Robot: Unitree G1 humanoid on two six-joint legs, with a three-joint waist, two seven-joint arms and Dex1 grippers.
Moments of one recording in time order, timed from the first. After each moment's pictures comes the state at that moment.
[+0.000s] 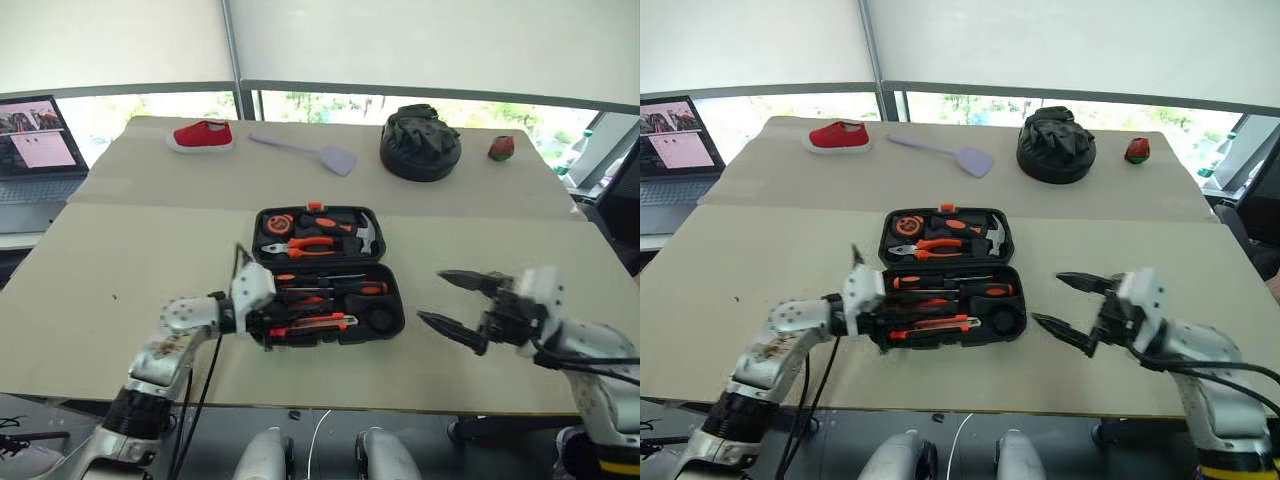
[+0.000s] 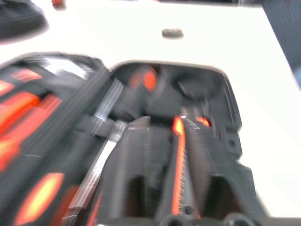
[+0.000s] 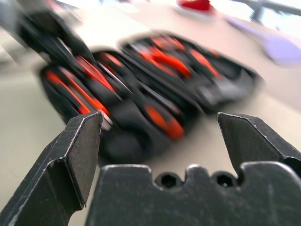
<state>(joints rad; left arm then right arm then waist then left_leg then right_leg) -0.22 0.57 -0.01 -0.18 -0.42 0.22 -1.07 0.15 -0.67 -0.36 -0.15 0.50 0.09 0.99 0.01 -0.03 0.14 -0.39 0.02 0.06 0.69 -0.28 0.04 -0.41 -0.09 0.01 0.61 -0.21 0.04</state>
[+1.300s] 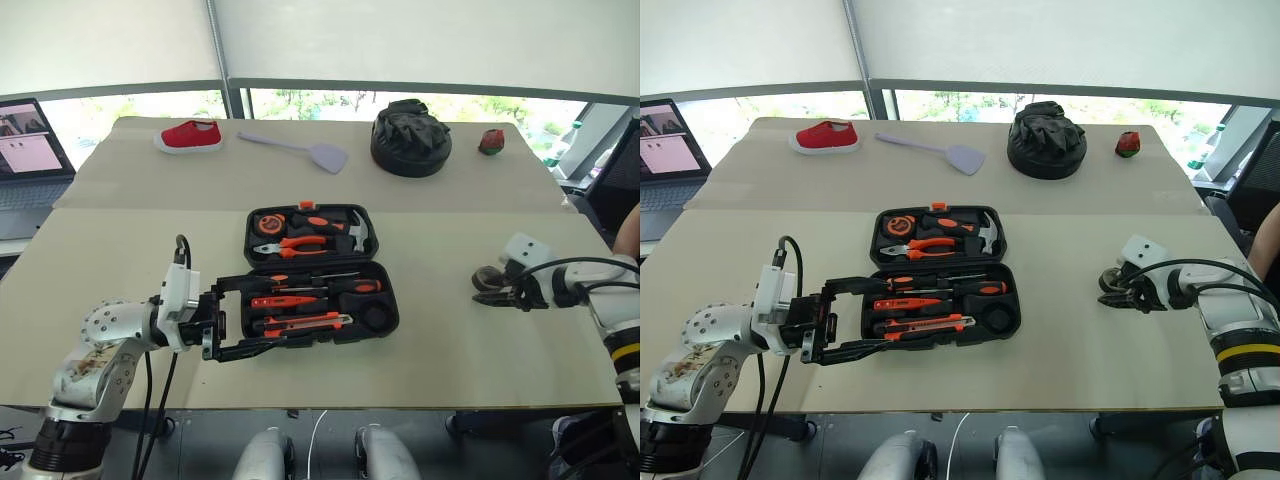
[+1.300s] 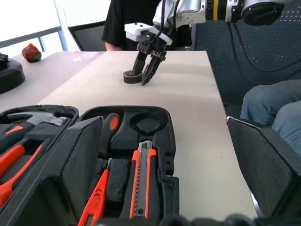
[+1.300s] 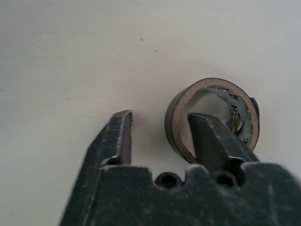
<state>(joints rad) -0.10 0.68 0.11 -0.30 -0.63 0.18 -1.26 -0.62 -0.93 0.17 0.59 -0.01 0.25 1.15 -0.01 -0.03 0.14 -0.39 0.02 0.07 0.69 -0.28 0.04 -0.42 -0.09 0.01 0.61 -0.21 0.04</state>
